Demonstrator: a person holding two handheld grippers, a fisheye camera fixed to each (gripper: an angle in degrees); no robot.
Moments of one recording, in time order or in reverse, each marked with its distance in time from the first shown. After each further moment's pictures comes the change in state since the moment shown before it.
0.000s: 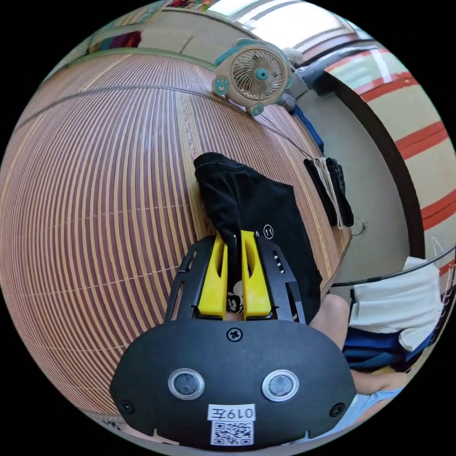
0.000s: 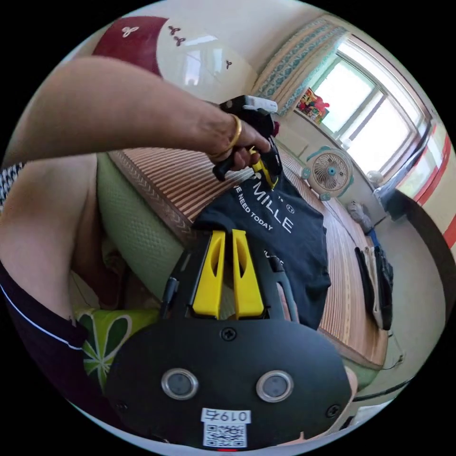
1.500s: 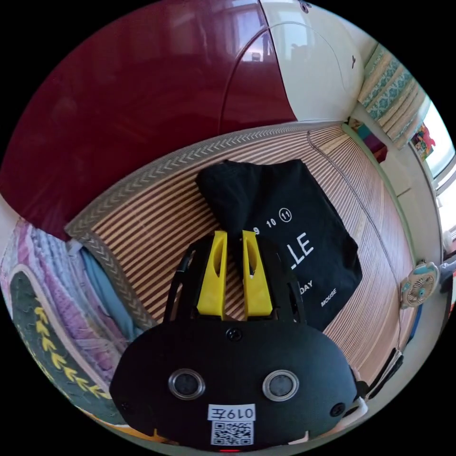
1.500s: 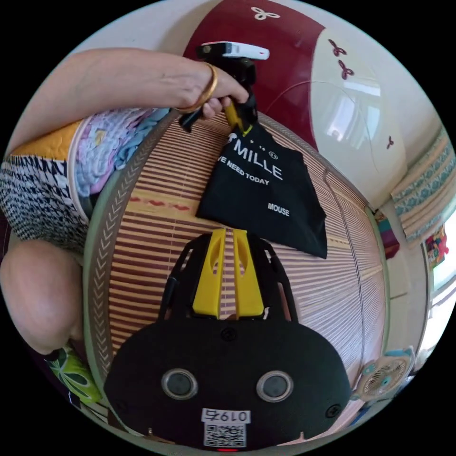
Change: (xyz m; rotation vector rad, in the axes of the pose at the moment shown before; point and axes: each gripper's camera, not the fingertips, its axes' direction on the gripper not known) left arm -0.286 0.255 -0.449 0.332 -0.717 -0.967; right arm -0.184 -0.326 0.225 0.169 -0.497 -0.665
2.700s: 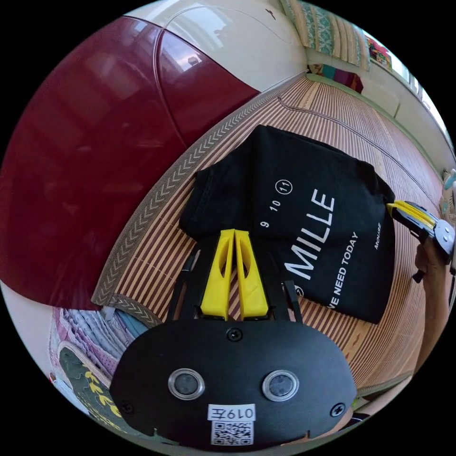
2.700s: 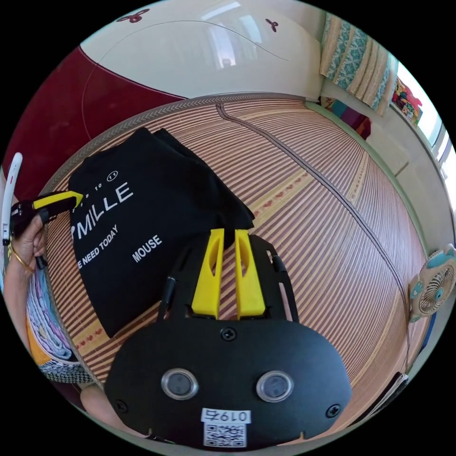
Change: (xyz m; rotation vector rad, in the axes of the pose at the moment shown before) left arm 0.049 0.109 0.022 0.050 -0.190 0.404; right arm 0.271 -0.053 -0.009 -0.204 0.051 0.661
